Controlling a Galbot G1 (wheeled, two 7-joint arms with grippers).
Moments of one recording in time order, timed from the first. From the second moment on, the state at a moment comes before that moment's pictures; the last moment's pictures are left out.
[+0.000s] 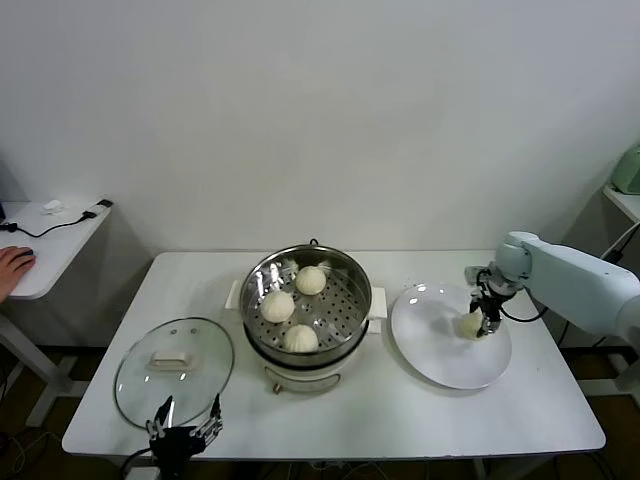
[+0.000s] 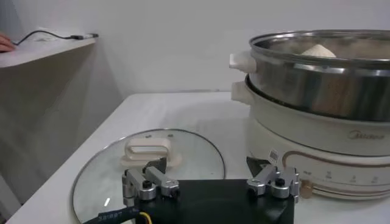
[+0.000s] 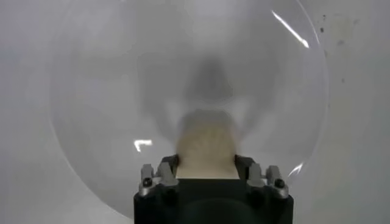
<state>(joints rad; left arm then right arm) 1.82 -1.50 -0.59 -2.14 -0.08 0.23 -0.06 0.26 0.85 -1.33 0.85 0.20 -0.15 -1.01</state>
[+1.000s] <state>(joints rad) 1.78 -1.48 -0.58 -2.16 -0.11 0.26 -0.05 1.02 1.06 -1.70 1.48 0.97 -0.44 -0.80</state>
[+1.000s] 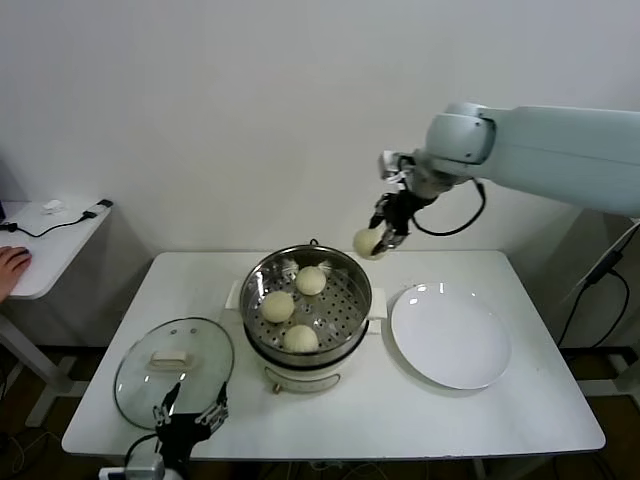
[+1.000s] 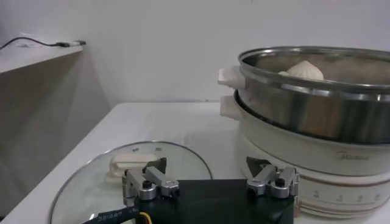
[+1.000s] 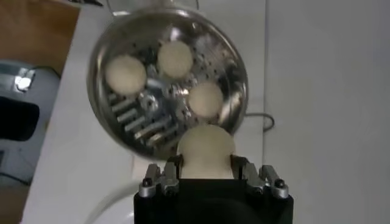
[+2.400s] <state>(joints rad) 1.78 -1.47 -0.59 -2.17 -0.15 0.25 -0.05 0.76 1.06 -1.55 1.41 0.95 -0.42 -0.67</state>
